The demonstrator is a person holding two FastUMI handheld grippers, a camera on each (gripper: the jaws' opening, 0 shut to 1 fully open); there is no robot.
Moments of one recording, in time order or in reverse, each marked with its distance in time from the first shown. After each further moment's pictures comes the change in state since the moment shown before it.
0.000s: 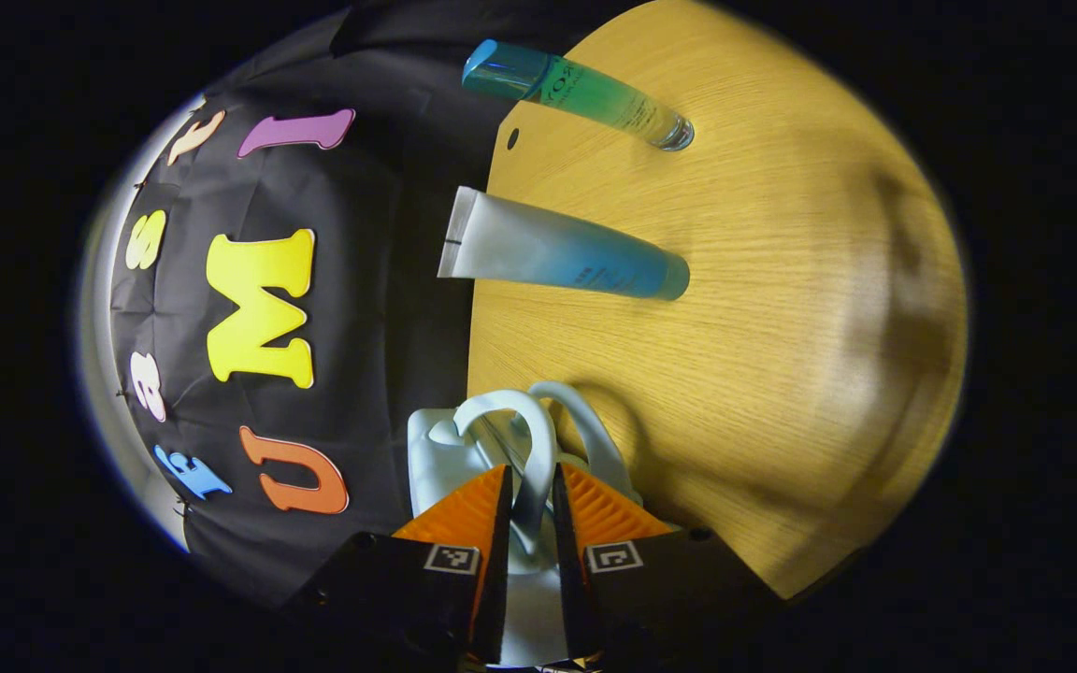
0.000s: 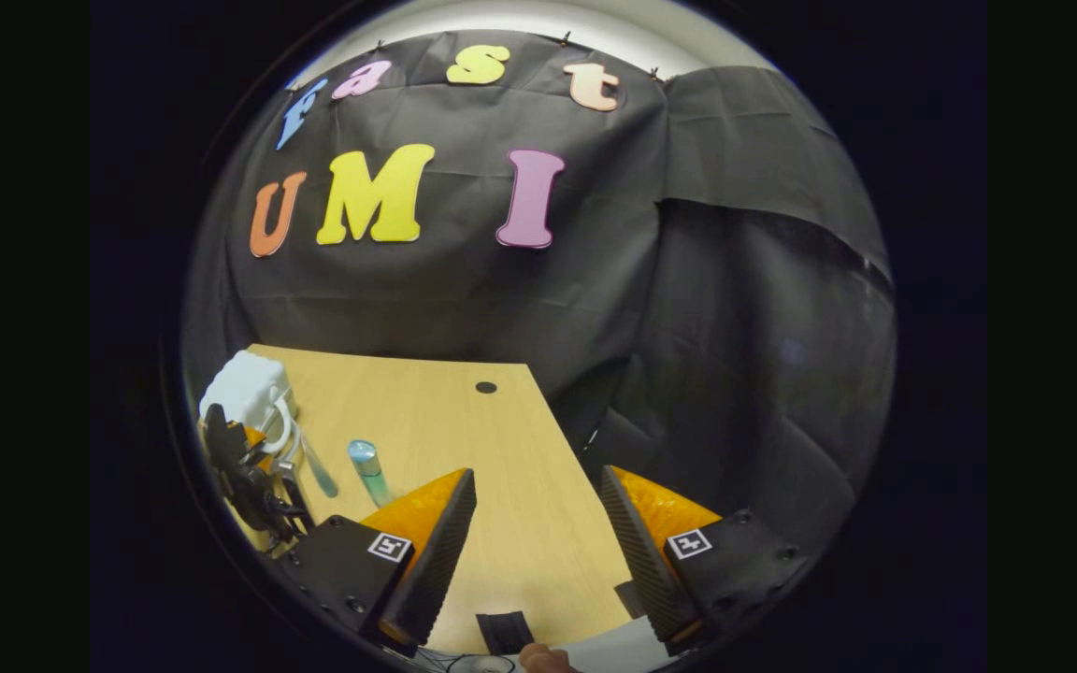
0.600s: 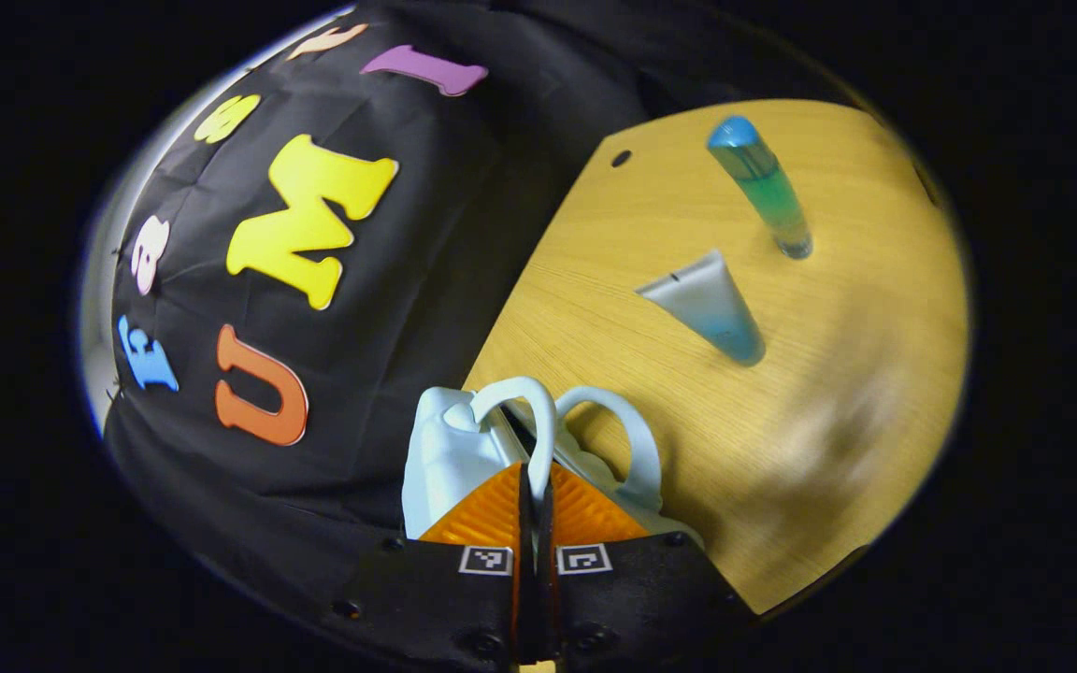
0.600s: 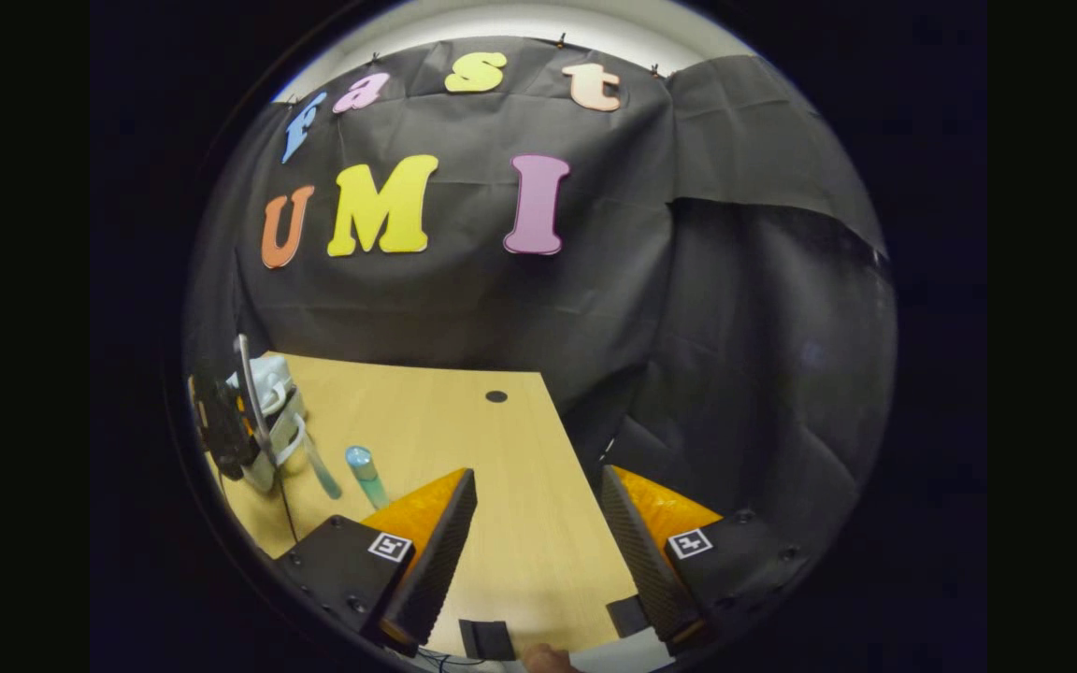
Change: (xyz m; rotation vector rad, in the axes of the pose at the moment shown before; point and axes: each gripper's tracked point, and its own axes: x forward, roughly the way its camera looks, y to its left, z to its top) left arm -0.034 0.067 -0.015 -0.480 -0.049 -0.052; right arm 0.009 -0.010 0.020 0.015 -0.036 0.085
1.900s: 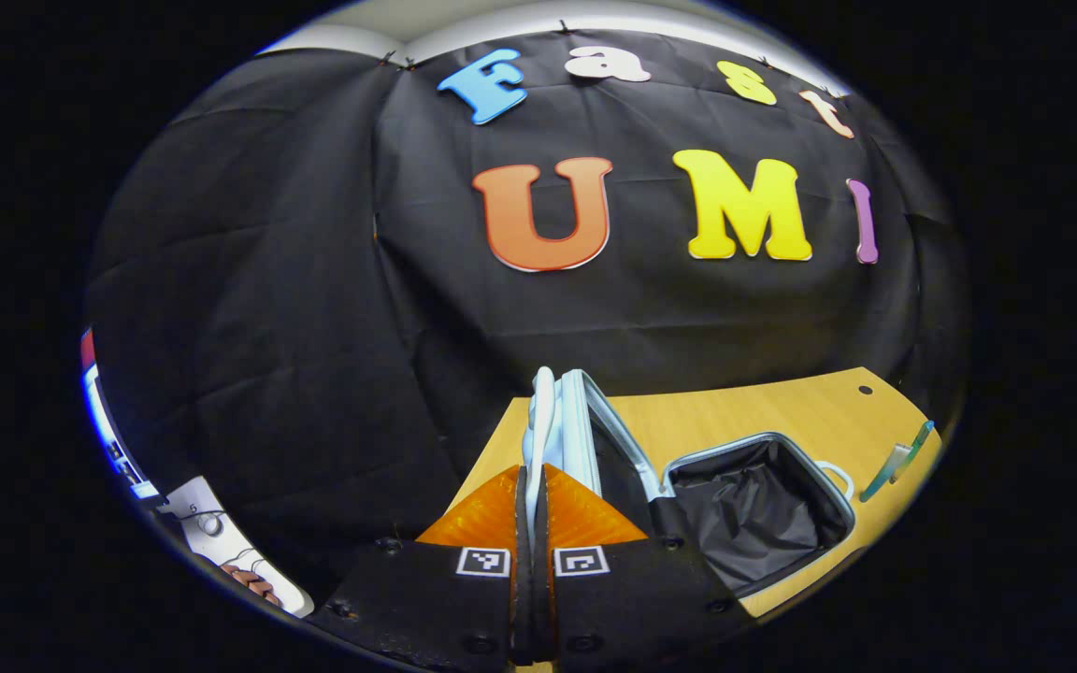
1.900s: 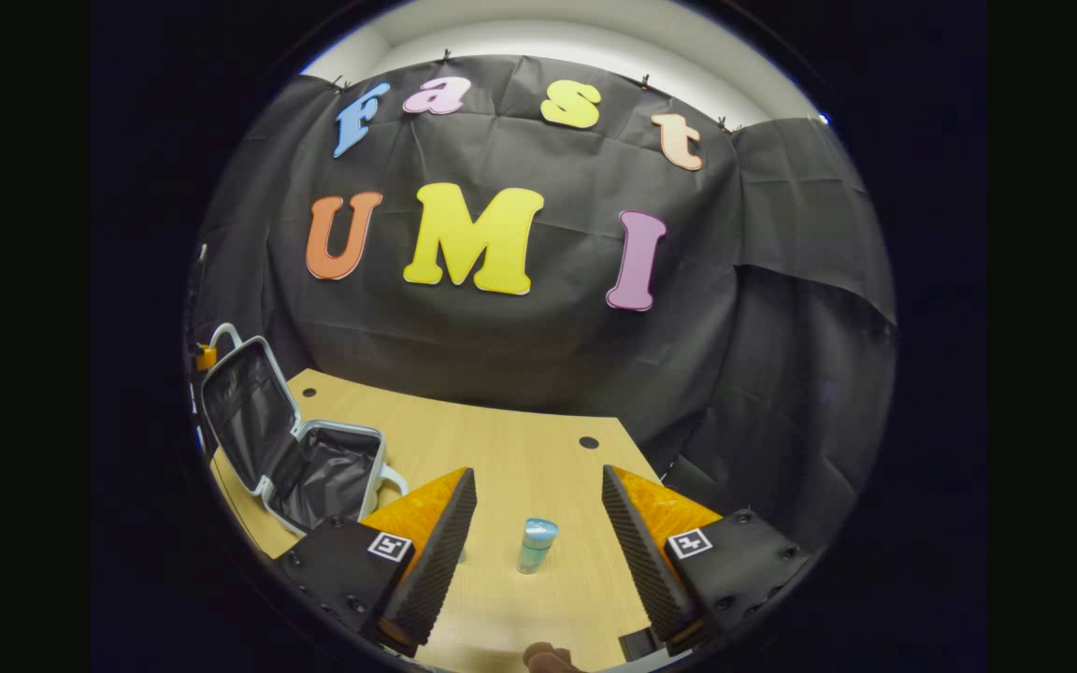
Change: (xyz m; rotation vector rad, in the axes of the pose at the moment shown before) left arm -0.026 0.252 -0.298 -1.039 -0.069 0.210; right arm -0.043 0.229 0.052 -0.084 -0.089 0.071
